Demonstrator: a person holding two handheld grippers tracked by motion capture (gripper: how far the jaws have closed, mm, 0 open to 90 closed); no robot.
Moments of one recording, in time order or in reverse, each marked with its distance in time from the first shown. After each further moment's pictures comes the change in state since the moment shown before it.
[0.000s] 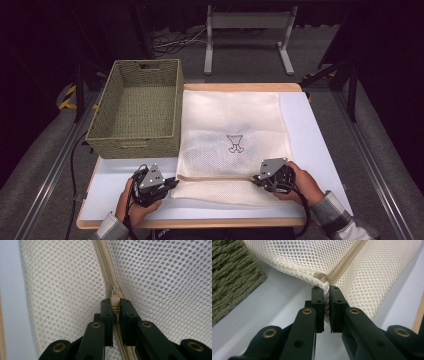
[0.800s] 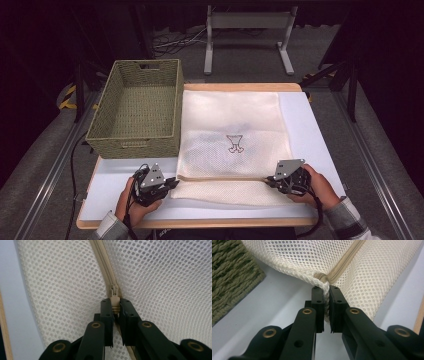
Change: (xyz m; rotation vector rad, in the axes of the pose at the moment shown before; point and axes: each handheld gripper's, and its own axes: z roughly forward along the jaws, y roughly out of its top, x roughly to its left) left arm 0.002 0.001 0.002 0.024 -0.011 0.018; right arm -0.004 -0.031 -0.019 0.017 -0.031 0.063
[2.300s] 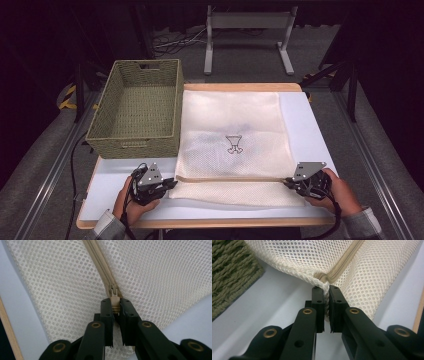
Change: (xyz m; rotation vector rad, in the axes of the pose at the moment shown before) left arm 0.007 -0.004 -0.001 0.003 -0.033 -0.002; right arm -0.005 -0.037 -0.029 0.041 -0.065 0.083
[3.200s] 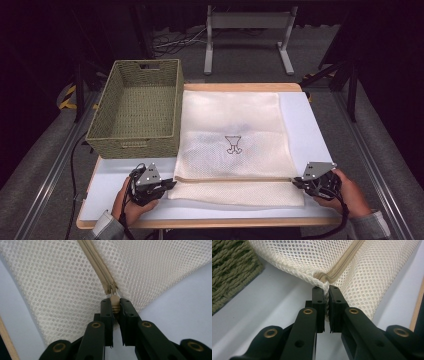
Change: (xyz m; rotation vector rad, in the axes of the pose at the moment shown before) left arm 0.001 -0.003 -0.002 0.002 -0.012 -0.018; right arm -0.009 -0.019 -0.010 0.022 -0.042 0.032
